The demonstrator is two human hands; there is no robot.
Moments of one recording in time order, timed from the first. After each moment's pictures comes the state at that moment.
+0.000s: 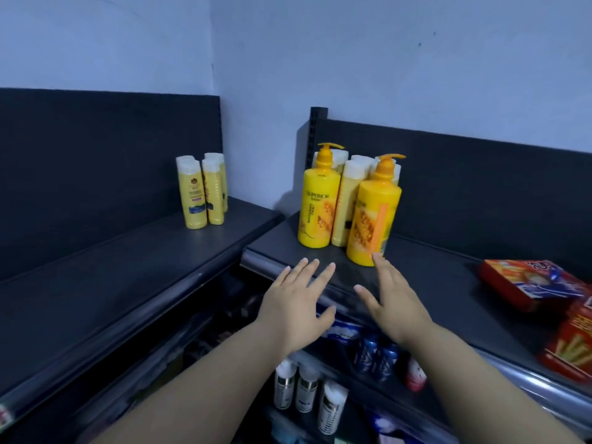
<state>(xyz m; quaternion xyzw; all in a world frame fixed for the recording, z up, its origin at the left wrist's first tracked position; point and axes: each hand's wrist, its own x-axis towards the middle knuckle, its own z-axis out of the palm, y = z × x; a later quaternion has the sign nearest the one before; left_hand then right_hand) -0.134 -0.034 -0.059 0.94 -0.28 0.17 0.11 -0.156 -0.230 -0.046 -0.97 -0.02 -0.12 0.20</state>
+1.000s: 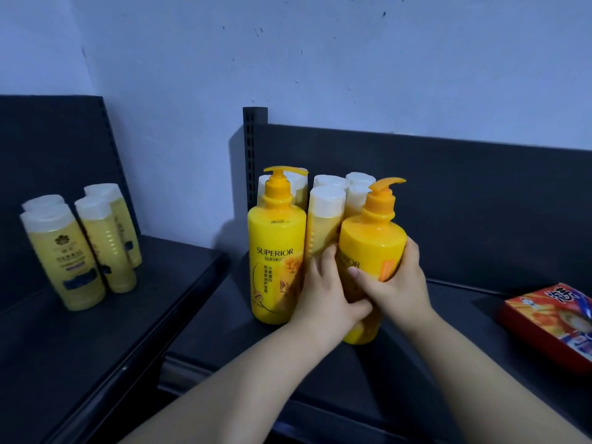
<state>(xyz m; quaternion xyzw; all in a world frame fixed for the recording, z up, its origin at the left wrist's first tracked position) 0.055 -0.156 -0.031 0.86 -0.28 0.05 0.42 0.016 -0.278 -0.020 -0.81 0.08 -0.32 0.49</state>
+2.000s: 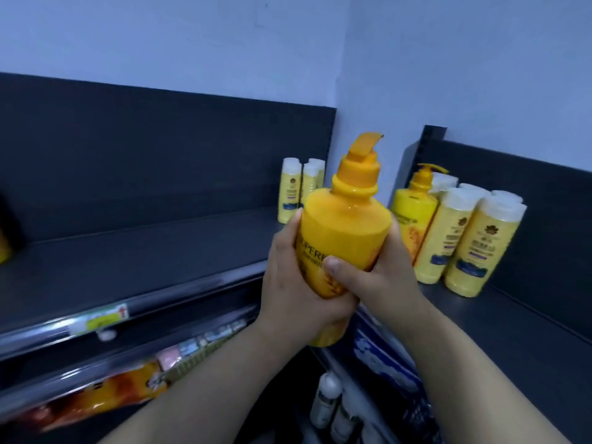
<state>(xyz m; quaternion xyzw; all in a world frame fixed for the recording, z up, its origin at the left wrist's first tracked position) -0.204 -0.013 0.001 0.77 -0.03 0.38 0.52 -0.155 -0.132 0.043 -0.71 -0.35 -0.06 0.61</state>
